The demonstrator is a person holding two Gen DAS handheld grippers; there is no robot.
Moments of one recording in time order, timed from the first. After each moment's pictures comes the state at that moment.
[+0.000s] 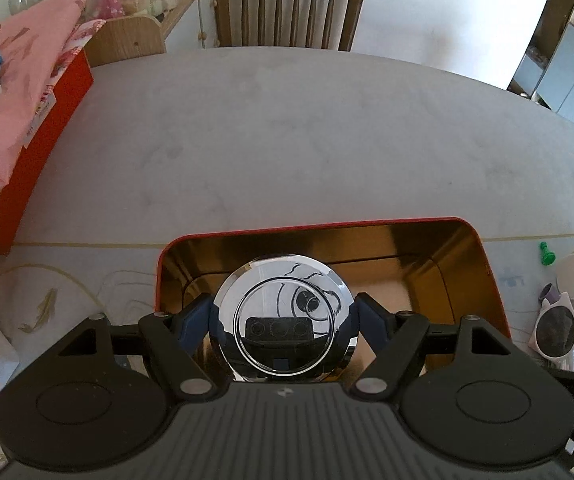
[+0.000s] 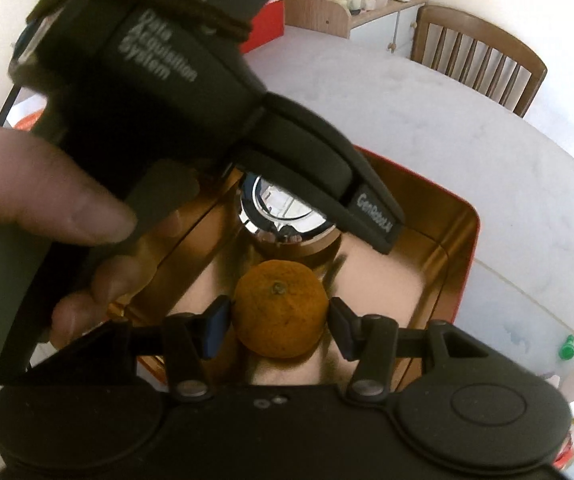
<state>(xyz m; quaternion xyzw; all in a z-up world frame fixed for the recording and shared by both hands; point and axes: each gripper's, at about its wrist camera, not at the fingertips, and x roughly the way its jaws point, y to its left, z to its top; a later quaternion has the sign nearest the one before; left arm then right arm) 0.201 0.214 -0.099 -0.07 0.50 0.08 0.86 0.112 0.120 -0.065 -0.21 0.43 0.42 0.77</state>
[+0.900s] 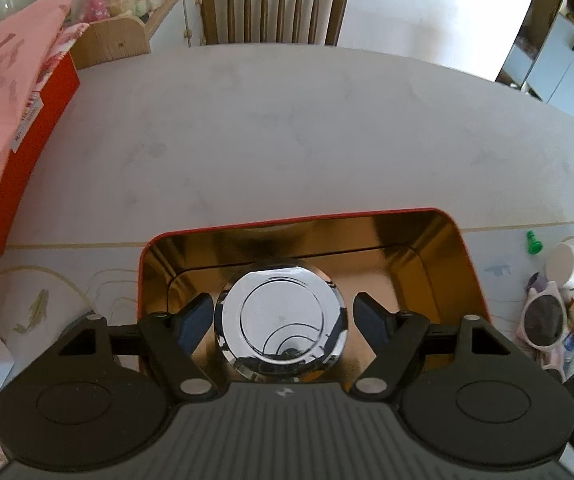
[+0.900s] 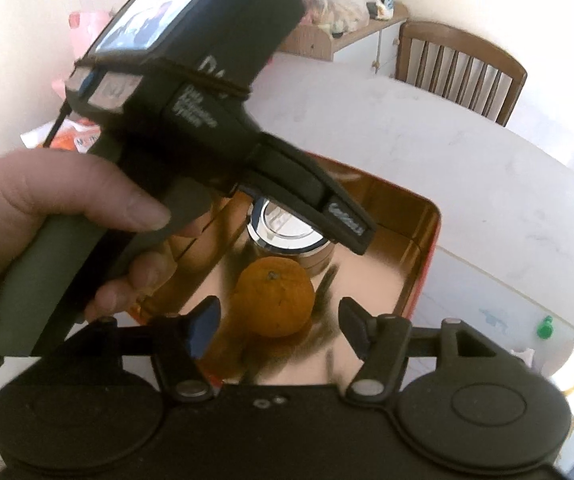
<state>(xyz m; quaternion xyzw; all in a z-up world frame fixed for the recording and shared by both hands) 0.198 0.206 -0.093 -0.06 0.50 0.06 0.86 0.103 0.085 -0.031 -0.16 0.40 0.43 0.79</state>
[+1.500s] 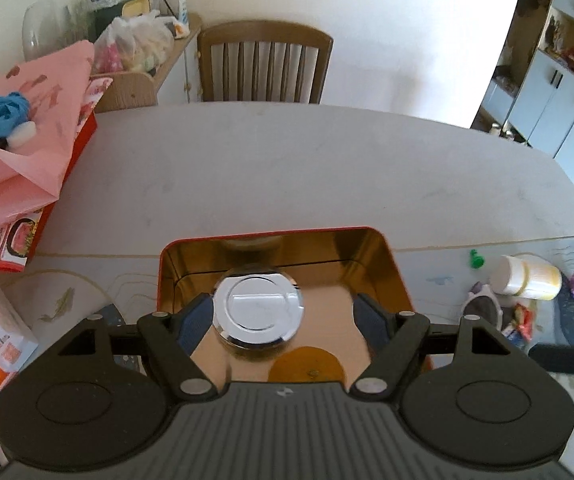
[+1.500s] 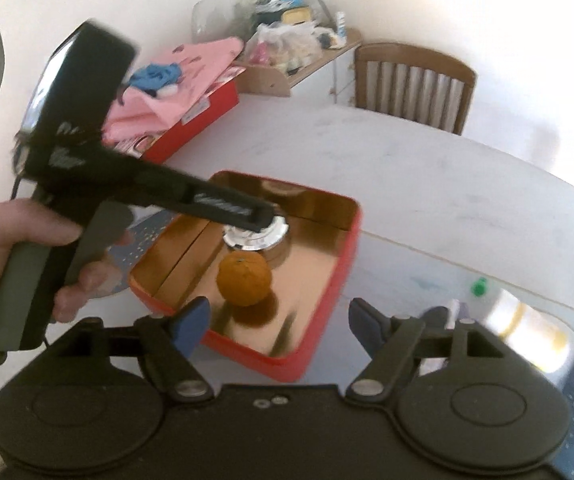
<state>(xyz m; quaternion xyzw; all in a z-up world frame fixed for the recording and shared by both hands) 0.133 0.178 -0.040 -0.07 0.43 0.05 0.90 0.099 0.004 0.014 -0.10 0.38 0.39 0.83</state>
